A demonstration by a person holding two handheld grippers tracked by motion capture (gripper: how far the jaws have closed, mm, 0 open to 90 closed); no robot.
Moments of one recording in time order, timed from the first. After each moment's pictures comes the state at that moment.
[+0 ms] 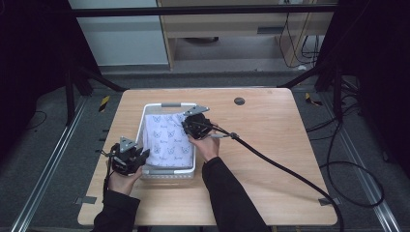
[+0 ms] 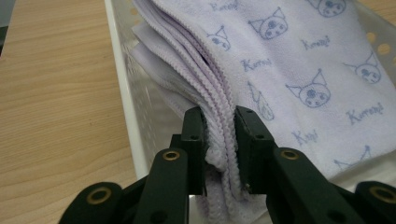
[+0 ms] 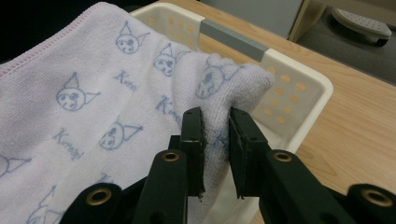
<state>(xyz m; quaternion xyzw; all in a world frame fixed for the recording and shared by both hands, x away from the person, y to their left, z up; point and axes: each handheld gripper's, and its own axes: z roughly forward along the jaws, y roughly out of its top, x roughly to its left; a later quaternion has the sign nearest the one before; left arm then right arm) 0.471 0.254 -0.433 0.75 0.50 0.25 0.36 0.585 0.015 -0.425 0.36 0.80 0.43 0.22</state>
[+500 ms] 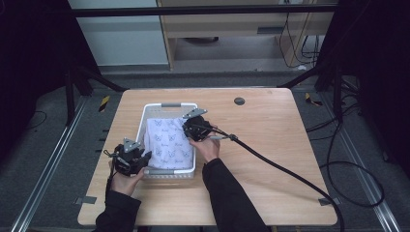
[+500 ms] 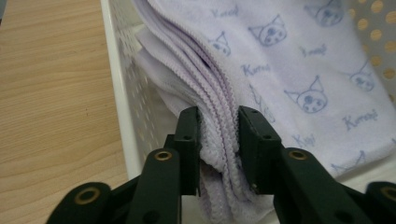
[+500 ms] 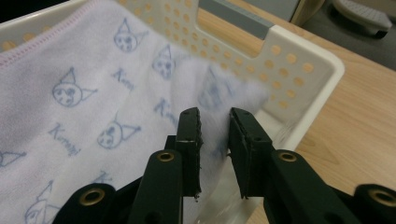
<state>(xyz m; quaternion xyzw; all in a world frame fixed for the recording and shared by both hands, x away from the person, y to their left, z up) 0.474 0.250 -0.442 0.75 0.51 0.25 0.34 0.588 0.017 -0.438 0.36 0.81 0.40 0.22</state>
